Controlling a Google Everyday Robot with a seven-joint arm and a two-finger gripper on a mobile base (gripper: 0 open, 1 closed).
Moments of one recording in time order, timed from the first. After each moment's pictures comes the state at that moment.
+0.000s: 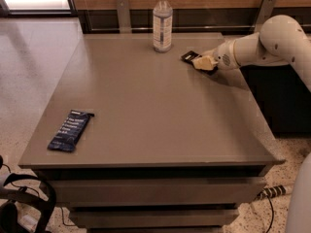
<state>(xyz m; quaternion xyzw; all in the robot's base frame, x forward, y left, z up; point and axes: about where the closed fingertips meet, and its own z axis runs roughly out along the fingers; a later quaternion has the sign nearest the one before) 0.746 -0.165 0.814 -0.37 0.80 0.22 0.41</state>
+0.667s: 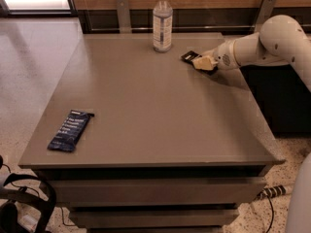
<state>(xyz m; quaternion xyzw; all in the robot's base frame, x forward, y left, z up) 0.746 -0.165 0.815 -0.37 0.80 0.22 0.41</state>
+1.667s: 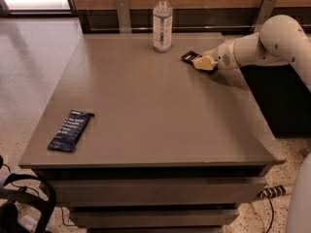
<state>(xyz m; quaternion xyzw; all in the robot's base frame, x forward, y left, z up) 0.745 -0.165 0.815 -0.37 0.80 0.22 0.41</state>
